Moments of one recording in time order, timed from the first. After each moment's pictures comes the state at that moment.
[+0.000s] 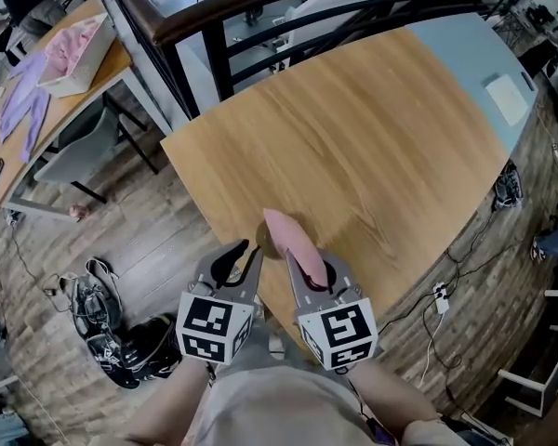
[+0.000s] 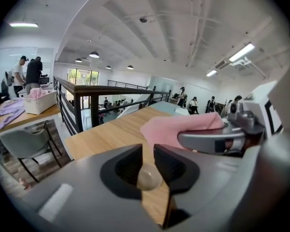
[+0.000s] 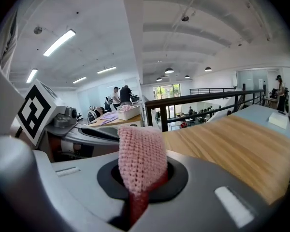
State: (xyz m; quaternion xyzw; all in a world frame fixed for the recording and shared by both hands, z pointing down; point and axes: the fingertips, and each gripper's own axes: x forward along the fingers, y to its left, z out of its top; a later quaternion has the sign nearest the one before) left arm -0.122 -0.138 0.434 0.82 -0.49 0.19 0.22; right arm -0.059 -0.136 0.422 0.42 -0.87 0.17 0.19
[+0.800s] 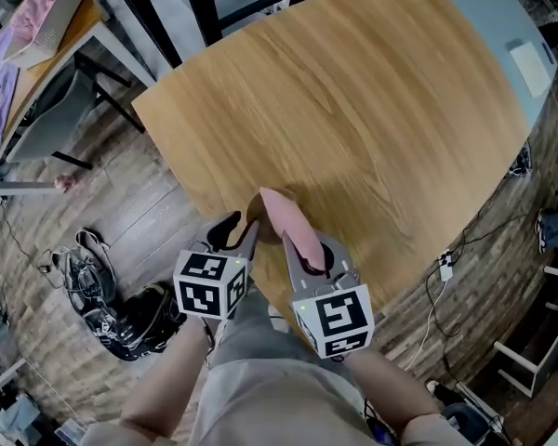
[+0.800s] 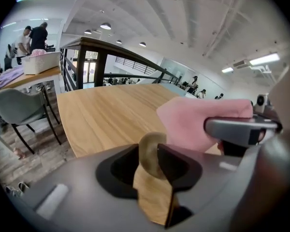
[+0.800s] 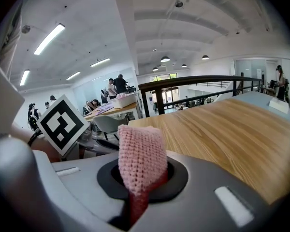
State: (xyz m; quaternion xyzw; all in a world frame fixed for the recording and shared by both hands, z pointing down) left arm -0.130 -0.173 0.602 0.76 -0.48 0.24 0.36; right arm -0.060 -0.162 0.535 0.42 -0.85 0.22 0.23
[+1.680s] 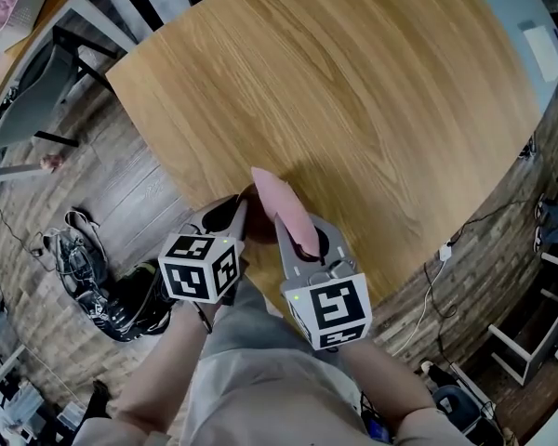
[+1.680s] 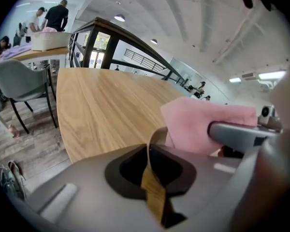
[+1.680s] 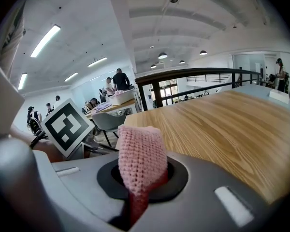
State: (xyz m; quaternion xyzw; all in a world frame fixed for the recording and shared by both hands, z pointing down) left arm -0.120 -0.176 0.665 0.74 -0.48 0.22 0.42; right arm -0.053 -0.167 0.590 0.42 -0.84 0.24 0.23
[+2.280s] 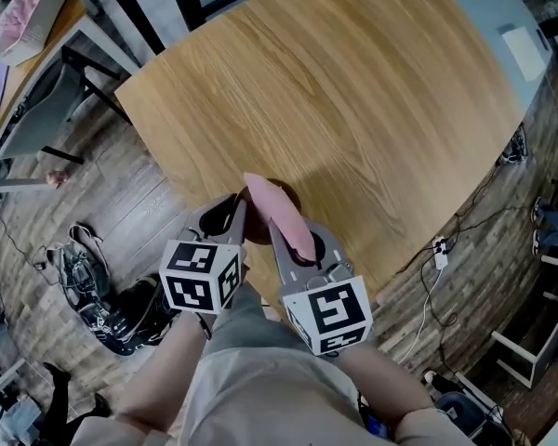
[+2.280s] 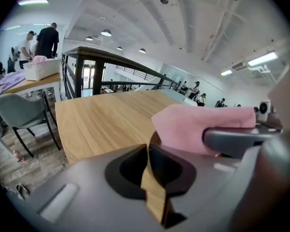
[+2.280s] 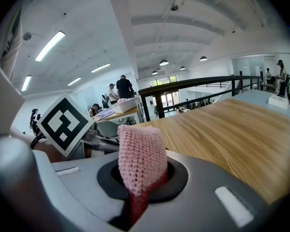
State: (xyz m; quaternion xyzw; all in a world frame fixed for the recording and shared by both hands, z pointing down) left arm -0.100 -0.174 0.578 0.77 -0.49 0.22 0.34; right arm -0.042 -0.148 0.522 0.42 -0.86 0.23 0.20
